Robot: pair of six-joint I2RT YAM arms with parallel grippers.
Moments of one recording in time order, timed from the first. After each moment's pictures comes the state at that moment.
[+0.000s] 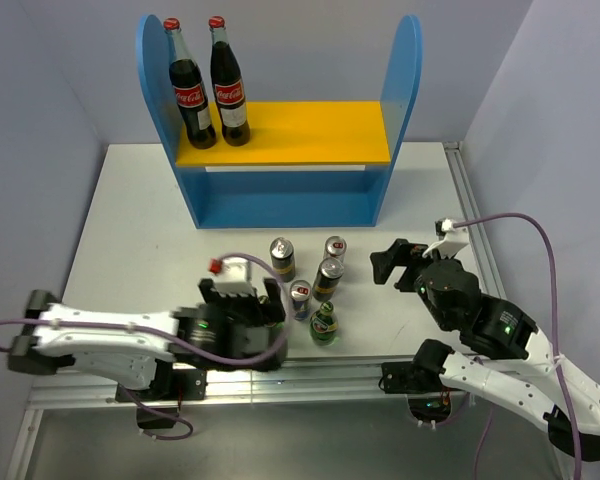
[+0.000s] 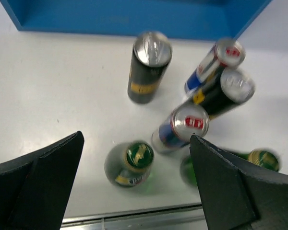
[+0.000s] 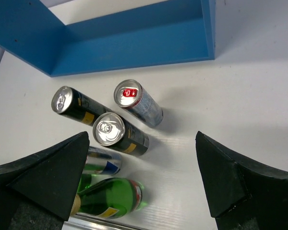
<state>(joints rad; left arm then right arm) -1.59 1.14 1.09 -1.08 -1.20 -1.38 0.91 0.51 0.86 -0.77 0.64 0.65</state>
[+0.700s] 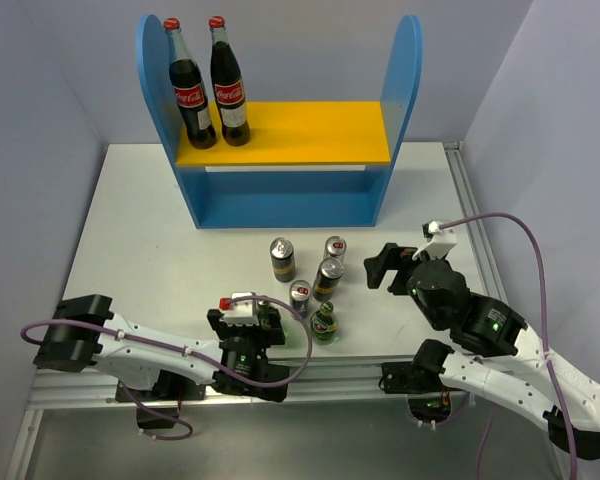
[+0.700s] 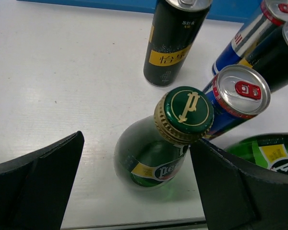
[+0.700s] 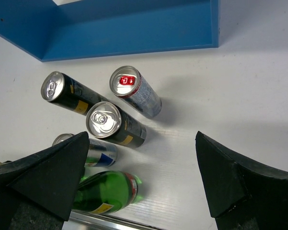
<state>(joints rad) -1.70 1.37 0.82 -1.07 -1.28 -1.84 0.91 0.54 0.81 -0.75 0.60 0.65</state>
